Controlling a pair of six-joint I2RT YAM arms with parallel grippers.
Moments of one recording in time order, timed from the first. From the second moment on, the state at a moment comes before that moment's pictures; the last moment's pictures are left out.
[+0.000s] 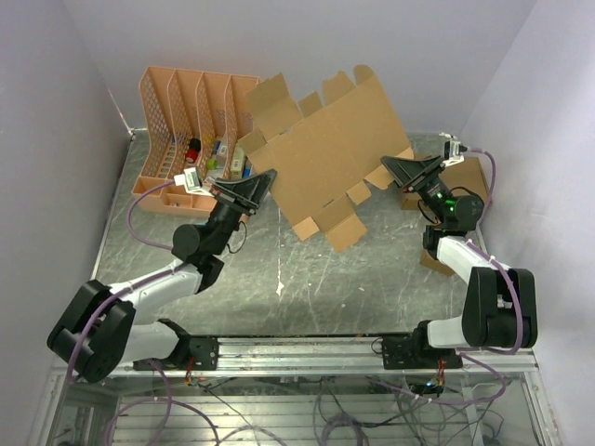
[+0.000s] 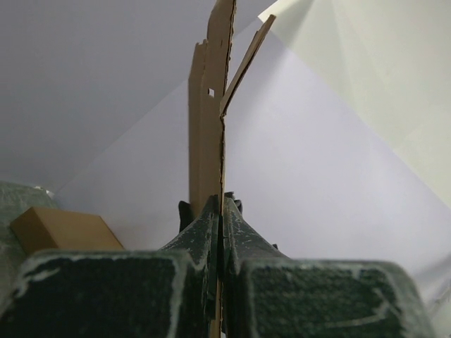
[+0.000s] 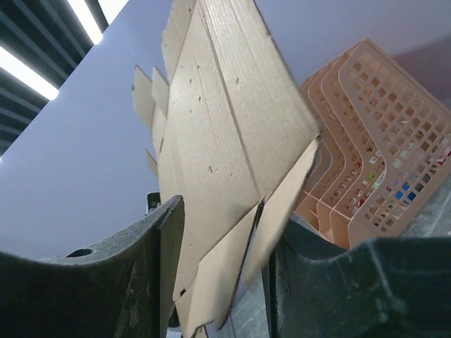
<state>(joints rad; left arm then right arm) -0.61 1.21 0.50 1.36 0.01 -1.07 -0.04 1.38 0.63 1.33 -0.72 1.44</state>
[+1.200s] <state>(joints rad) -0.57 1.23 0.48 1.27 0.03 -1.00 -0.06 1.35 0.64 1.38 -0.91 1.34</state>
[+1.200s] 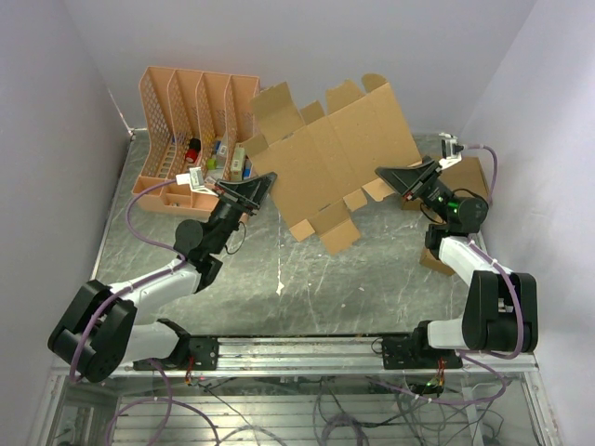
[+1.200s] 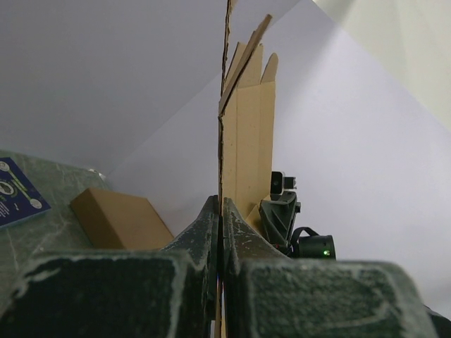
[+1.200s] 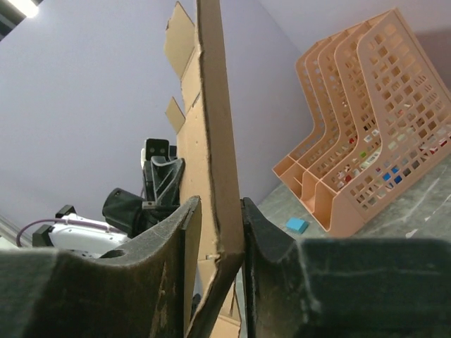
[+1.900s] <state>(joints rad) -0.55 1.21 0.48 1.24 0.05 -0.99 -0.06 1.35 0.64 1.32 -0.93 1.27</state>
